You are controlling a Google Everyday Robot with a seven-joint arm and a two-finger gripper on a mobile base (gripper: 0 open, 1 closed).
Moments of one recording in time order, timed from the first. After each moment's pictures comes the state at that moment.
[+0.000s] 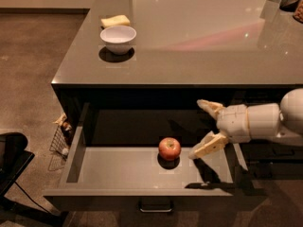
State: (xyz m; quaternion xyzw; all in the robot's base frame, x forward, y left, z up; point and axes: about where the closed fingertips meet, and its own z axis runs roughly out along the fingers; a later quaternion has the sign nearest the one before) arm 0.500 -0.139 0.765 -0.54 0.68 0.26 0.43
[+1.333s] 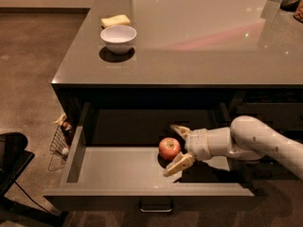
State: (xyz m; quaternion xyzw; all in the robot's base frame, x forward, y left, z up) arm 0.516 -0.073 0.634 -0.54 0.67 0.31 0.40
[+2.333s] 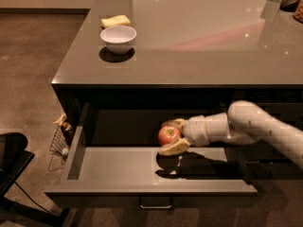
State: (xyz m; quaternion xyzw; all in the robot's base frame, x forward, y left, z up) arm 0.546 -0.060 0.651 -0.53 0.66 0.34 0.40
